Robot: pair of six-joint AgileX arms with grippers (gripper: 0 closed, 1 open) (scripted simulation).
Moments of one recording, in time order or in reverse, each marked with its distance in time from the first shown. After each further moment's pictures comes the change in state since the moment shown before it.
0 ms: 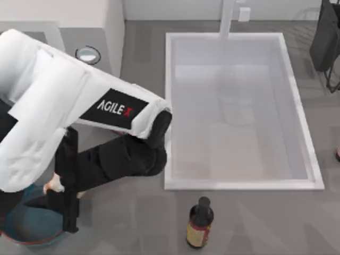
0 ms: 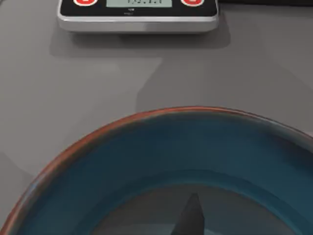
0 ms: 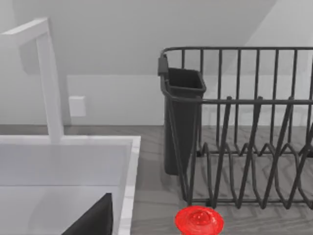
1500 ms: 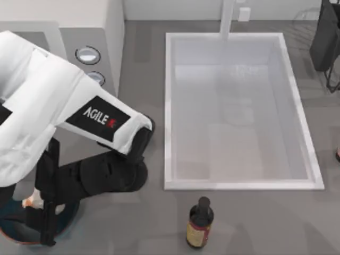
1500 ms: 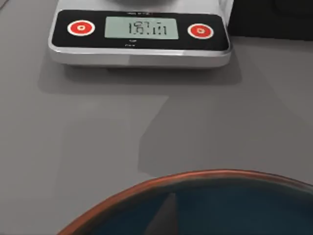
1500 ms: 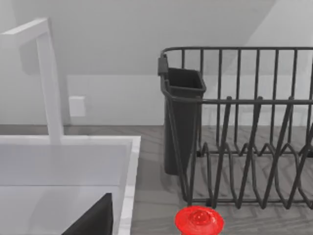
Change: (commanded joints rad) left arm 0.068 0.024 -0.152 0.139 -0.086 0.009; right arm 0.000 0.000 0.000 0.000 0.000 0.000
